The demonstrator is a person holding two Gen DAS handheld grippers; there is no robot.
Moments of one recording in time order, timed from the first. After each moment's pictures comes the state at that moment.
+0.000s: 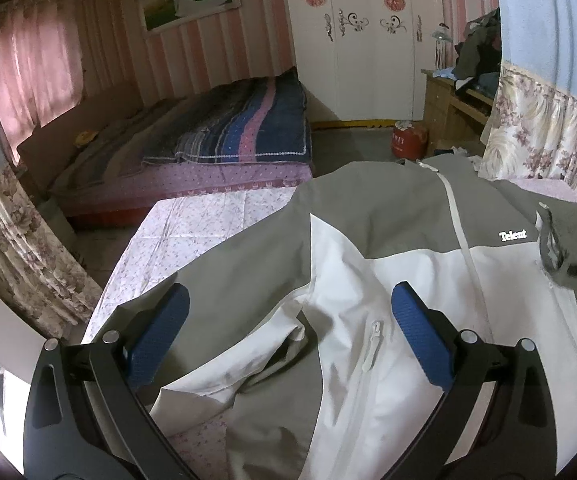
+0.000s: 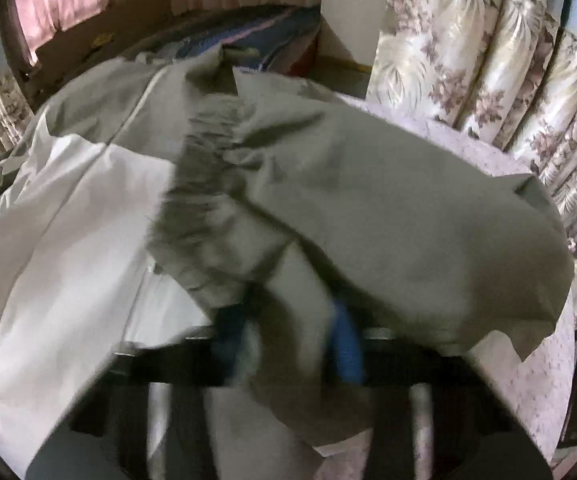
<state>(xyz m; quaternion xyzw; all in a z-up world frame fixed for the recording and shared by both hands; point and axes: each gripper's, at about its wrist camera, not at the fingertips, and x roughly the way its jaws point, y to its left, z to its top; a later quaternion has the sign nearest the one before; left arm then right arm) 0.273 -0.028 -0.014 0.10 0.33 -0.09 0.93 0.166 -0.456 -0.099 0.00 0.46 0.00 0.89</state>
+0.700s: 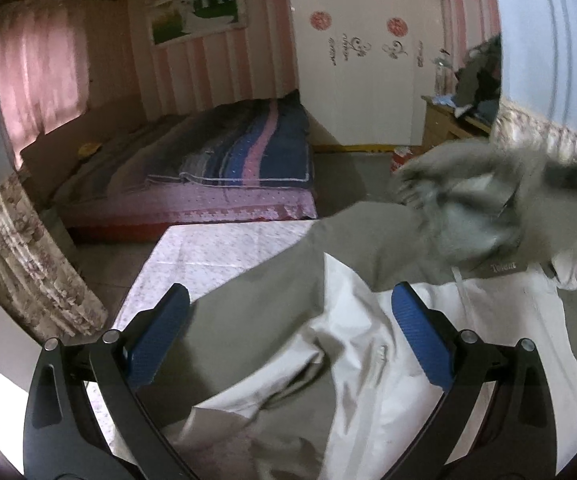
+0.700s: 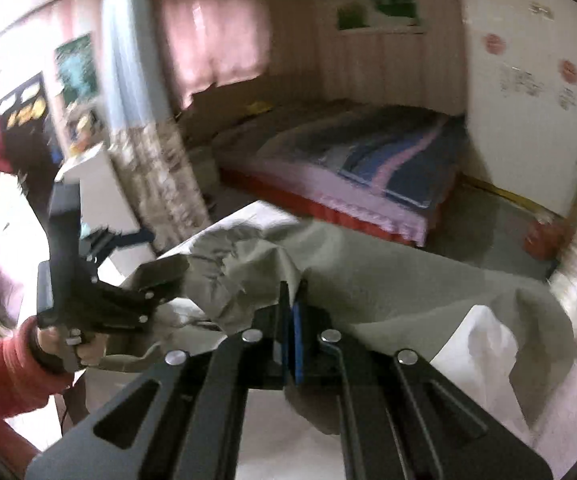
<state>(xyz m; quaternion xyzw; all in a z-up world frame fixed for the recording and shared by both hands) 0.266 0.004 0.028 0.07 0.30 -0.09 0.95 0.233 -0.229 0.060 -0.03 0.35 0.27 0.90</state>
